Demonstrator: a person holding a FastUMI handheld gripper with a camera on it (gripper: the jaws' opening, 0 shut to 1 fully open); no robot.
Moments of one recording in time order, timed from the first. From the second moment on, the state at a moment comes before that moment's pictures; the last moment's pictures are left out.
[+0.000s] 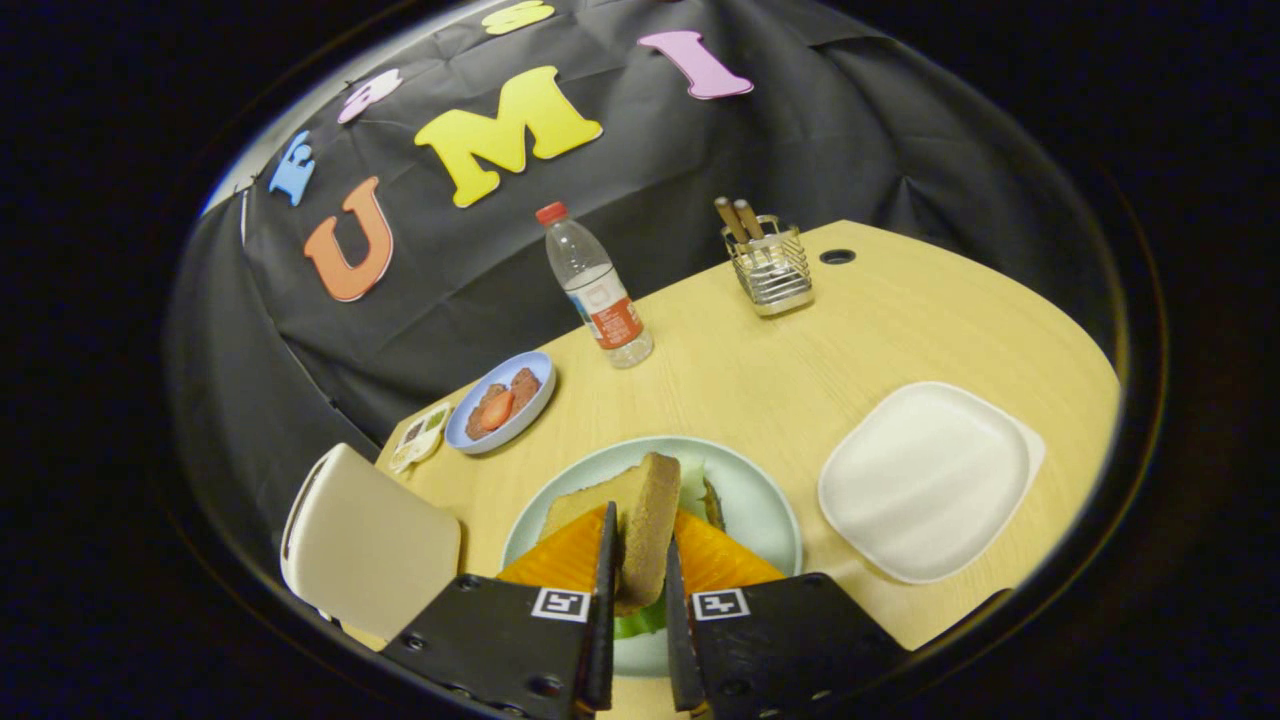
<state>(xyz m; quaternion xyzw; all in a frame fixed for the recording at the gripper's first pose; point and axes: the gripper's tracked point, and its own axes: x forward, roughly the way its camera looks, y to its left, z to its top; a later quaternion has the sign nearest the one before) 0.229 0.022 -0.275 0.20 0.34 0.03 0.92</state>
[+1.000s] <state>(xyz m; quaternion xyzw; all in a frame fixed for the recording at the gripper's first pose) 0.203 0.002 -0.234 0.07 0.22 -0.03 0.97</state>
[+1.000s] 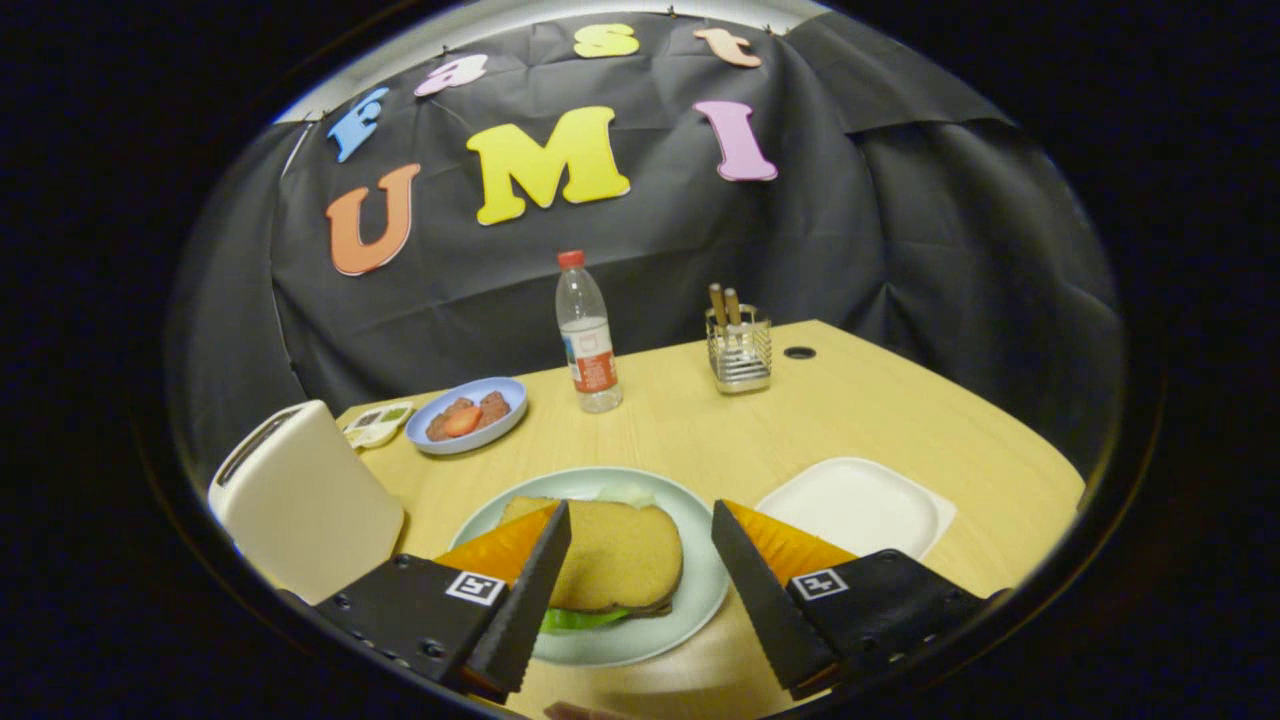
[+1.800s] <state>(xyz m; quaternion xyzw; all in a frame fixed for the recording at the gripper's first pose) 0.055 0.038 -0.059 0.00 0.05 -0.02 1.00</state>
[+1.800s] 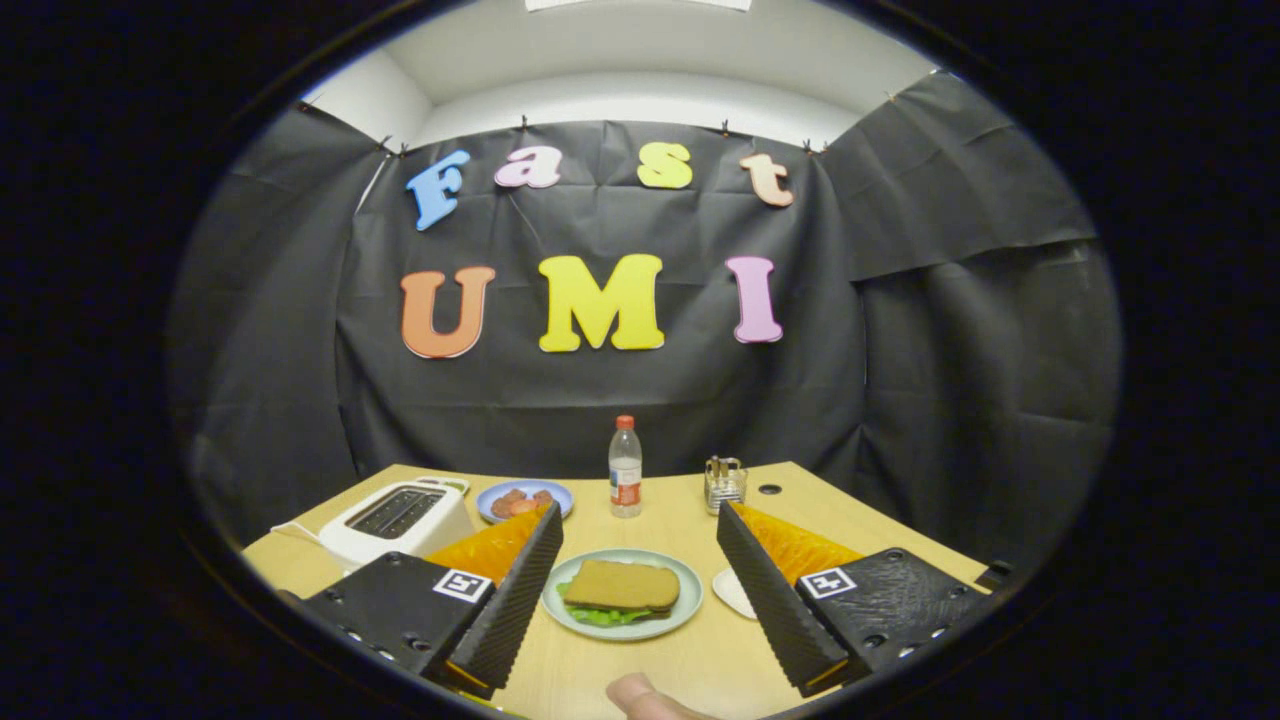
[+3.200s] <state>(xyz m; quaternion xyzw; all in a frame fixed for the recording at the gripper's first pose) -0.094 0.069 0.005 -0.02 -0.02 0.02 1.00</state>
